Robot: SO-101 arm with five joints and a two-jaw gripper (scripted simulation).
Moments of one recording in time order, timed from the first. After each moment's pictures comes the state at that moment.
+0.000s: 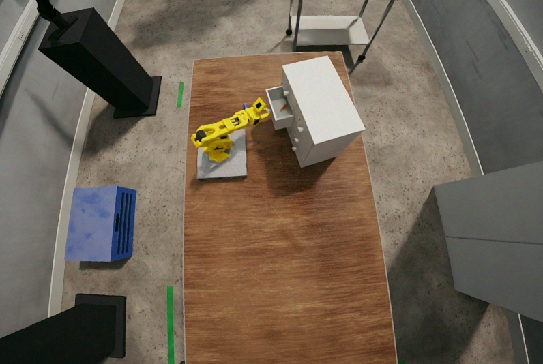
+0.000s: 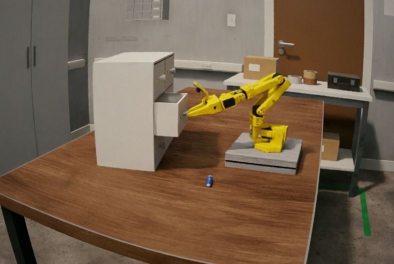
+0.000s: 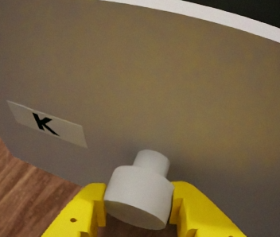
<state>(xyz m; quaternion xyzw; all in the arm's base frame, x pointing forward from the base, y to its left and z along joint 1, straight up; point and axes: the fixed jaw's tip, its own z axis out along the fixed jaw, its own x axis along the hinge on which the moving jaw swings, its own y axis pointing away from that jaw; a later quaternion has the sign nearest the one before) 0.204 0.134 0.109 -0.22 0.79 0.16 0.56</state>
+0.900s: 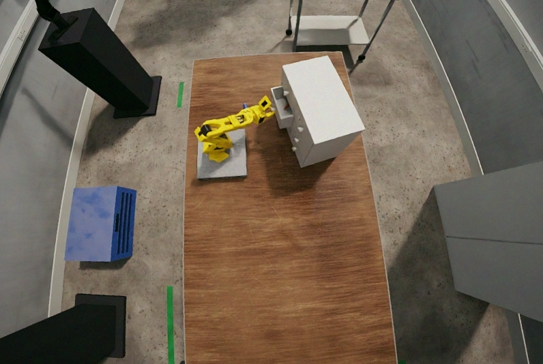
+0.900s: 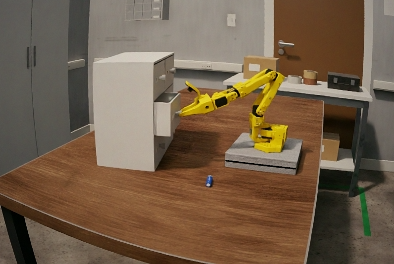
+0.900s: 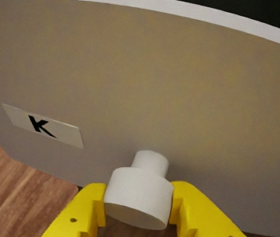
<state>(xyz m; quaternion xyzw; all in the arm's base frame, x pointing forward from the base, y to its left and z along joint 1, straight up) 0.226 0.138 0.108 -0.21 0.80 0.15 0.55</state>
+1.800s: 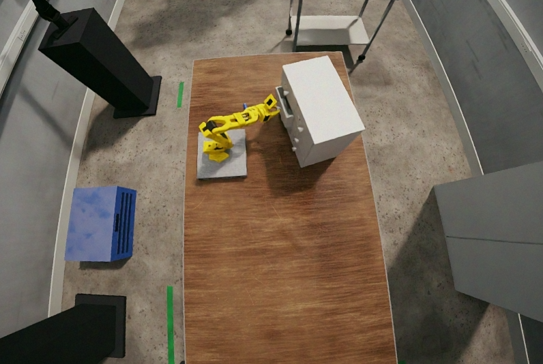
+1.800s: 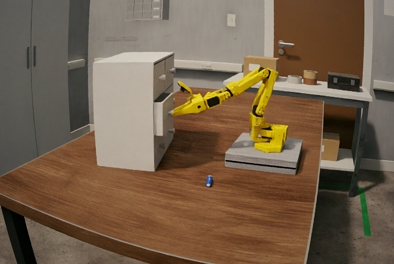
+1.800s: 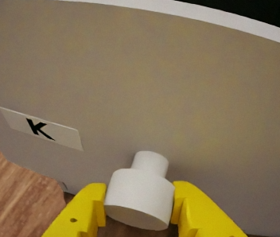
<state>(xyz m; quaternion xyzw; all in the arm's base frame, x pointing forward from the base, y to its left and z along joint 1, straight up) 0.247 0.143 0.108 -0.20 0.80 0.14 0.55</state>
